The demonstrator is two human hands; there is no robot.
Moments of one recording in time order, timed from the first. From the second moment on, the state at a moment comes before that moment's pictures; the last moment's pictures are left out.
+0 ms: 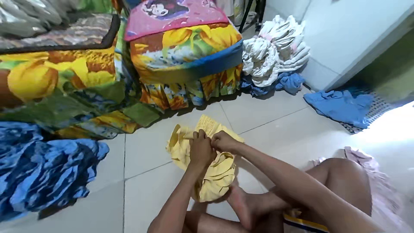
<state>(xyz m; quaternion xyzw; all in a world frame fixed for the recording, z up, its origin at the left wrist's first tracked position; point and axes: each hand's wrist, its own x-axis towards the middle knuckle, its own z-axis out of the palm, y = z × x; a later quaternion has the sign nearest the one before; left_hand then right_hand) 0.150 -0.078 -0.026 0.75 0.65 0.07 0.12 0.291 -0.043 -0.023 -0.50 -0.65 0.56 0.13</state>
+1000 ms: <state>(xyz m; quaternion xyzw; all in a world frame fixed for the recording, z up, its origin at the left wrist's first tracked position) 0.093 -0.088 -0.038 0.65 0.74 0.17 0.02 0.287 -0.124 -0.057 -0.47 -0.69 0.44 0.35</state>
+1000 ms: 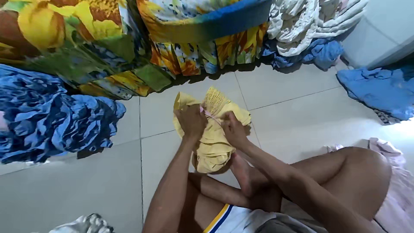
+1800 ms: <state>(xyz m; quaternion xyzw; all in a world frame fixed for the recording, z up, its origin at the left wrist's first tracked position) 0.090 -0.021 -0.045 0.49 0.57 0.45 0.48 0.287 -0.149 -0.050 -0.27 -0.31 0.74 0.54</state>
